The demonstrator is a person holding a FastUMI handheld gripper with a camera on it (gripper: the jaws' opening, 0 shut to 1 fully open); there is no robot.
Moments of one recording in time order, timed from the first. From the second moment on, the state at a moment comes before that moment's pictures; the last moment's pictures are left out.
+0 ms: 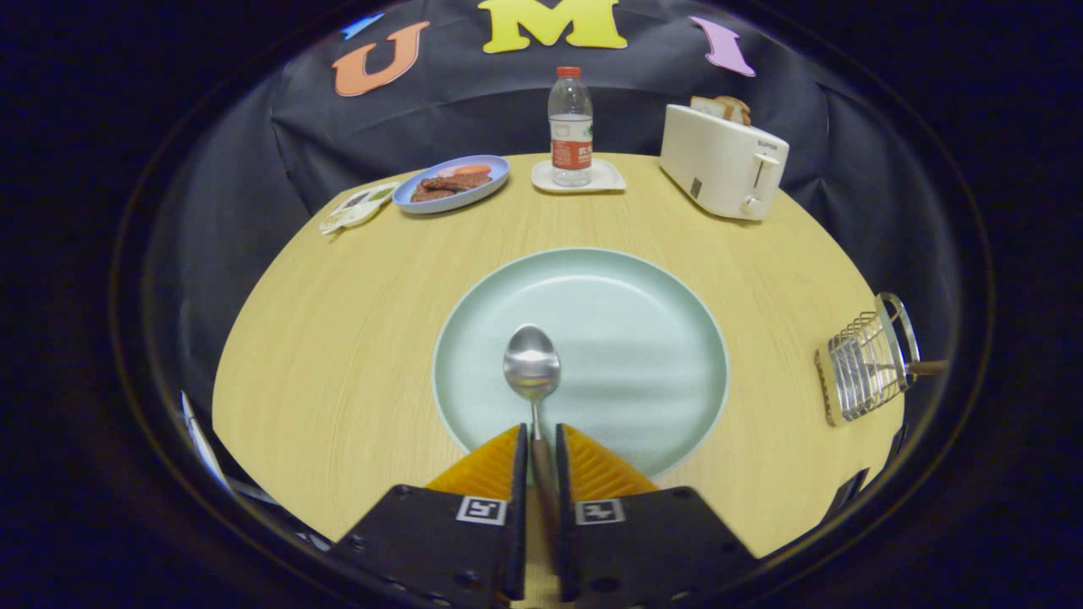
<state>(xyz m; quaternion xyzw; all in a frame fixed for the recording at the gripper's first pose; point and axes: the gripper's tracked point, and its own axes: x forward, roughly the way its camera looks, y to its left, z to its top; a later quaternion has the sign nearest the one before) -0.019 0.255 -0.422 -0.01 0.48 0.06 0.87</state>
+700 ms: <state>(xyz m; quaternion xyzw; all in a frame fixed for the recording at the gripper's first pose) -0.026 0.228 -0.381 -0.02 0.53 0.07 0.85</state>
